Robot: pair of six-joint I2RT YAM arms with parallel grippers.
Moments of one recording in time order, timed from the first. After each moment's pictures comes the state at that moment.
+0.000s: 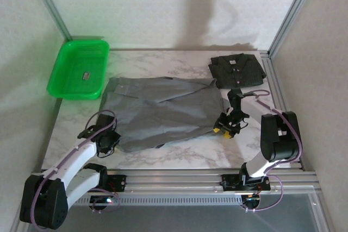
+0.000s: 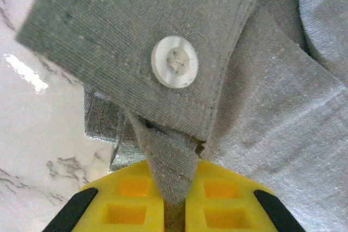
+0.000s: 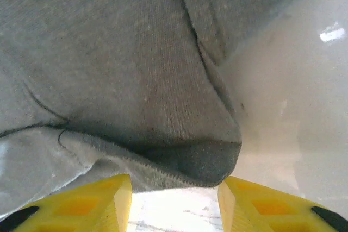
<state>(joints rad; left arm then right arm) -0.16 0.95 0.40 -0.69 -0.06 -1.20 0.18 1.60 0.90 -0.95 -0.34 0.54</state>
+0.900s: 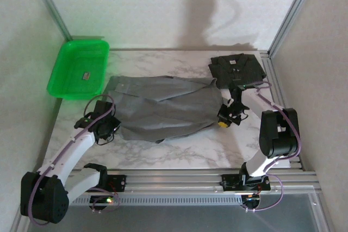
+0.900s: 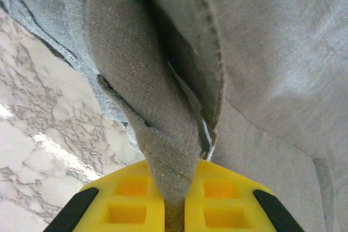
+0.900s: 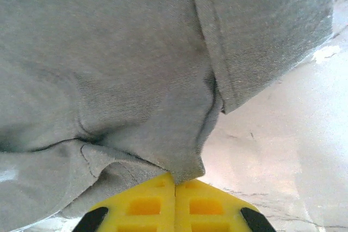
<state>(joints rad) -0.16 1.02 0.62 -0.73 -0.07 -1.13 0.16 1.64 1.06 -1.02 -0.31 0.55</state>
